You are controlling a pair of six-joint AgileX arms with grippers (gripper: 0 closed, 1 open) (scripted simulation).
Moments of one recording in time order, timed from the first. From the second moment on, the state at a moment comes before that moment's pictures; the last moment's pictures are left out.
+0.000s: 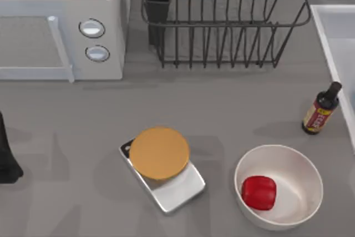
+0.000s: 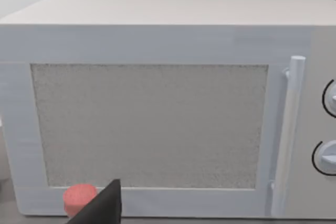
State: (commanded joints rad) left arm 0.00 0.00 0.00 0.00 0.00 0.00; right arm -0.38 2.71 2.21 -0.98 -0.03 -0.35
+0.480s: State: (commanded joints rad) left arm 0.00 0.00 0.00 0.00 0.00 0.00; right arm -0.38 2.71 2.21 -0.98 -0.03 -0.35
